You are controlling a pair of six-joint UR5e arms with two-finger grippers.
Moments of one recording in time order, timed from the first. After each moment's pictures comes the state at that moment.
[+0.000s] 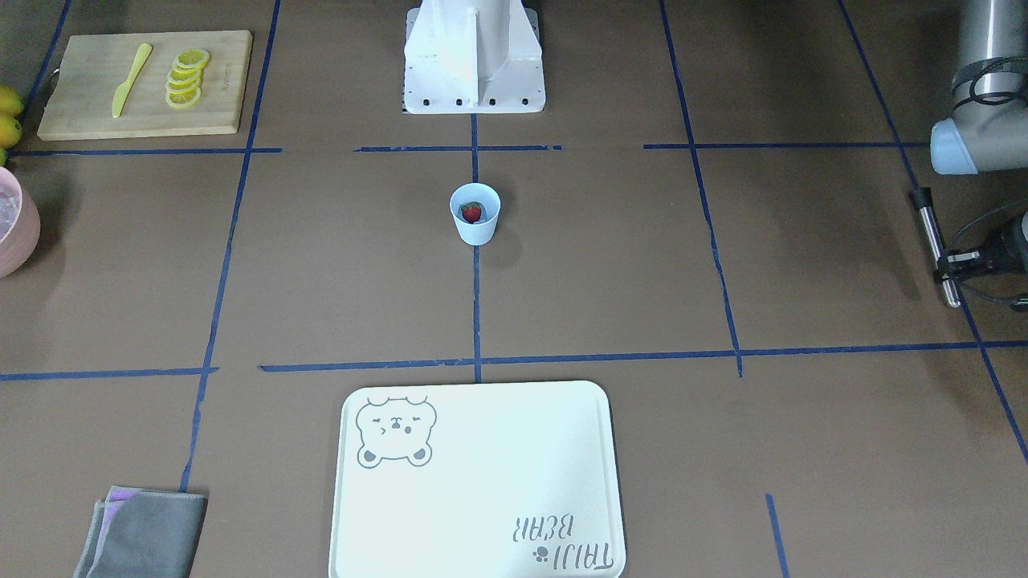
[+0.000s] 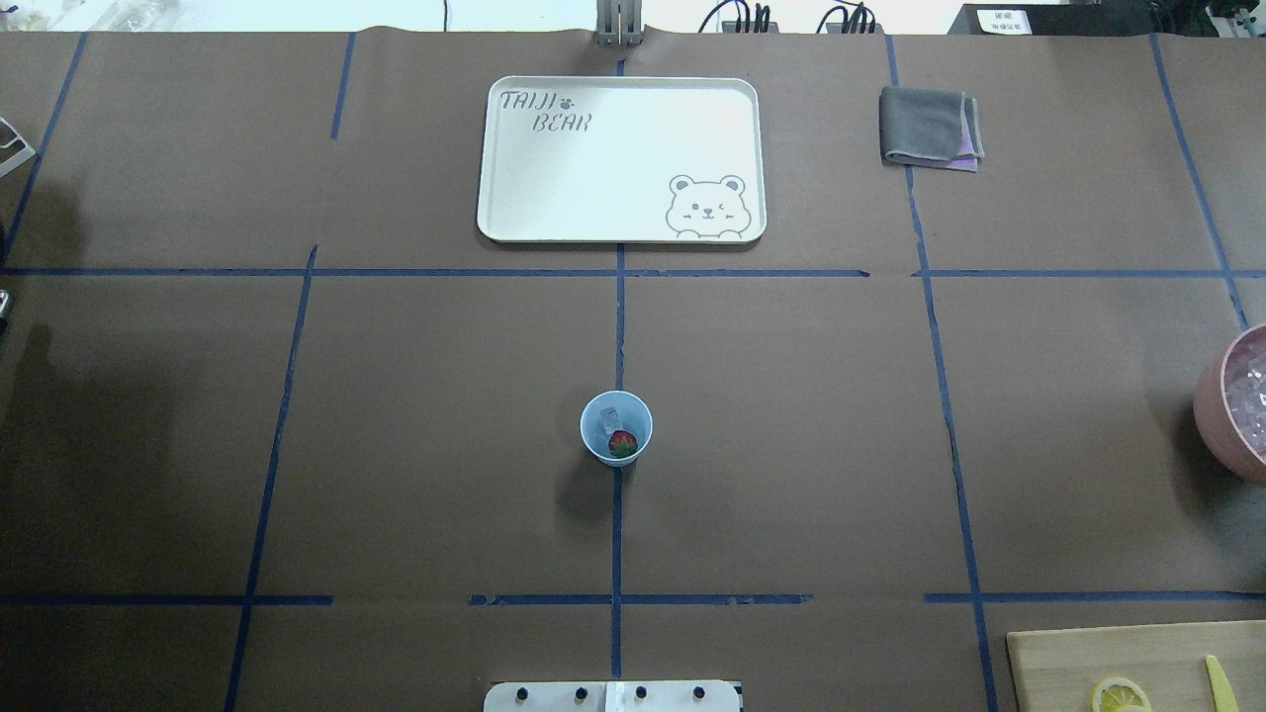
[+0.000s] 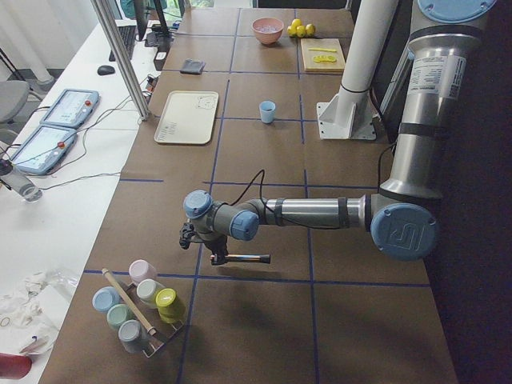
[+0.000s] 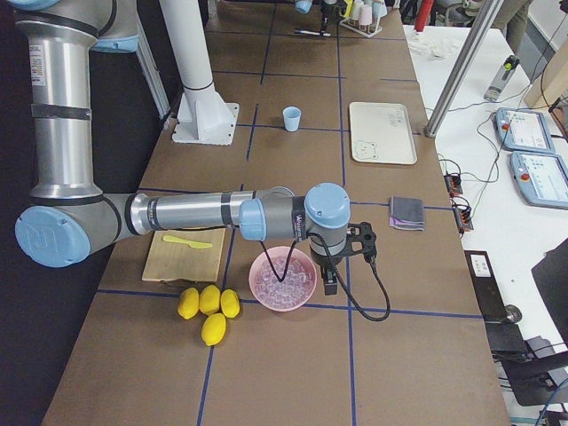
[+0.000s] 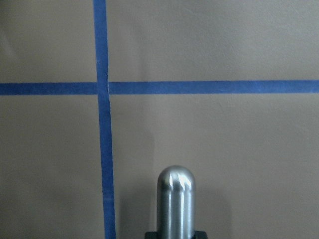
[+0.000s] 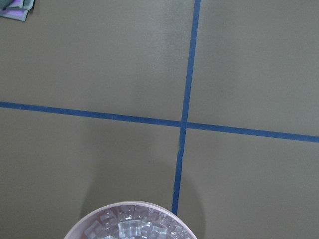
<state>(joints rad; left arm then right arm) -1.22 -1.69 -1.33 -1.86 -2.30 -0.35 1.62 -1.60 1.72 -1.57 2.38 -0.05</state>
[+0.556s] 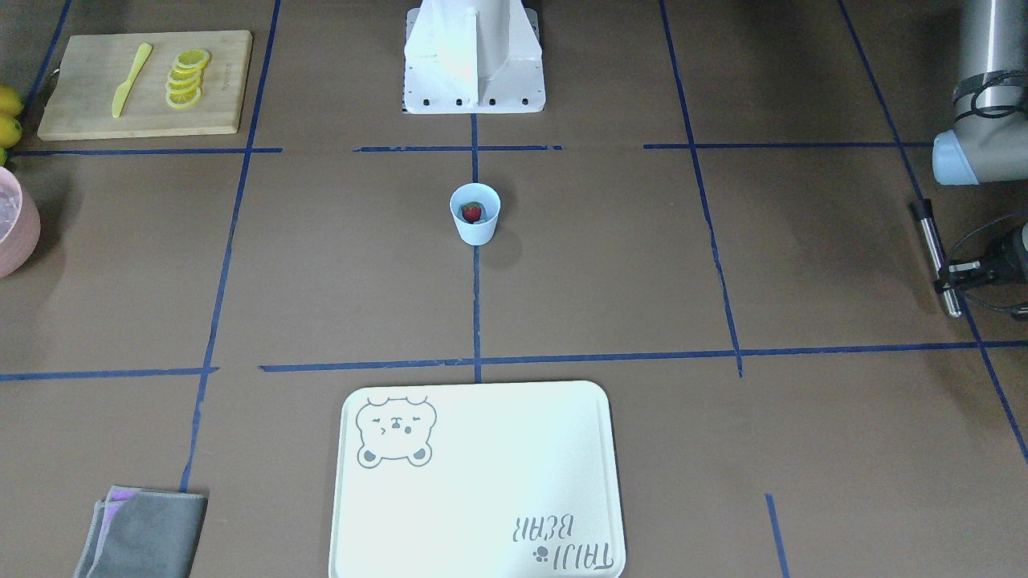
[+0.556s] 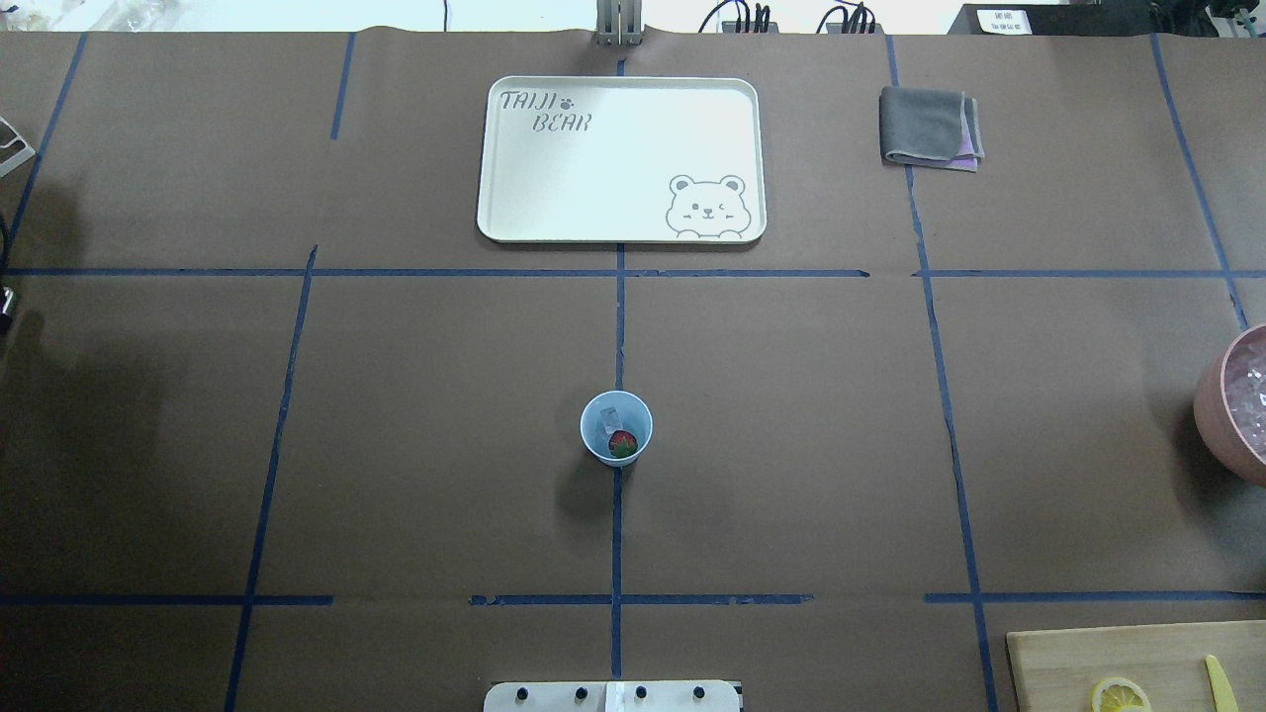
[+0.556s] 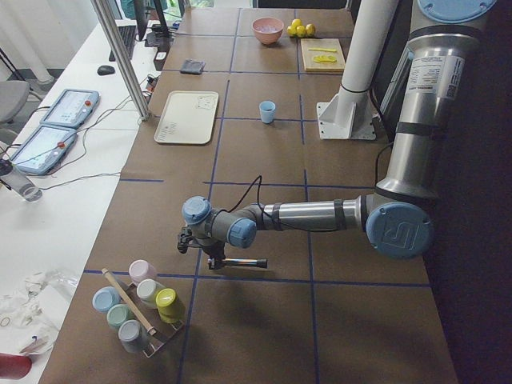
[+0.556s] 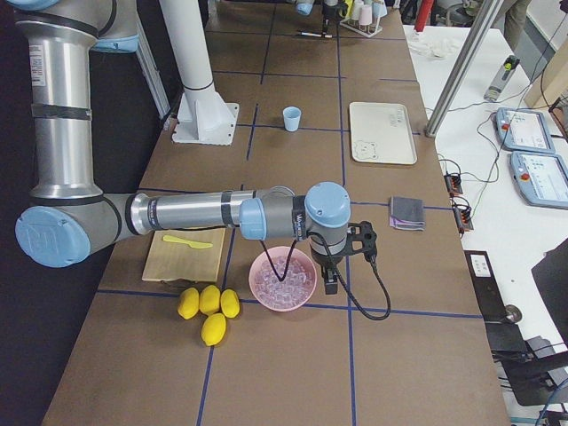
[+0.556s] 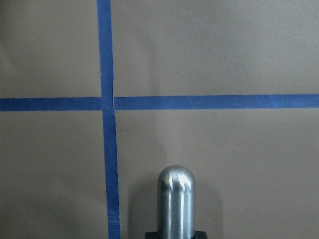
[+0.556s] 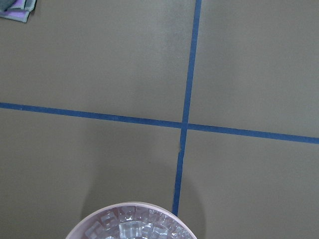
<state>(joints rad) -1.22 -1.70 -1.29 -1.91 -2.30 -0.36 1.62 -1.60 1.72 -1.57 2.38 -0.05</state>
